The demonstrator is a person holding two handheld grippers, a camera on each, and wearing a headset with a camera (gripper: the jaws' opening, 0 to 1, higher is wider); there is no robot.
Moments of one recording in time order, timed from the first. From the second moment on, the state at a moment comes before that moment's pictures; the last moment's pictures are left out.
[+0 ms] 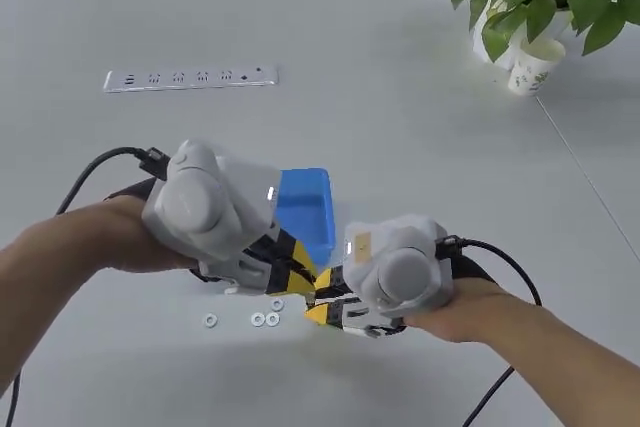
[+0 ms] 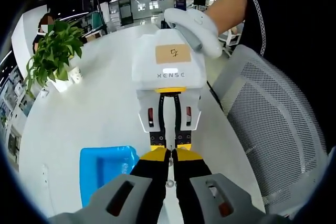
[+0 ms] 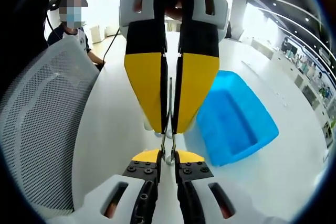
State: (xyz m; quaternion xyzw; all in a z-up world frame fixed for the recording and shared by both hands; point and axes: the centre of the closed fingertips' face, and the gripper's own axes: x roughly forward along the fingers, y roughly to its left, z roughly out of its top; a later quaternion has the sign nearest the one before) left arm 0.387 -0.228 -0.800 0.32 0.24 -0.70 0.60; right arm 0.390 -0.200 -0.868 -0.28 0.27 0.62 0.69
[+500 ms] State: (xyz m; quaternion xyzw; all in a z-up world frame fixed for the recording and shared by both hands) left arm 0.389 -0.228 -0.802 0.31 0.24 -0.70 0.60; right arm 0.390 -0.200 -0.871 -0.27 0.27 0.62 0.69
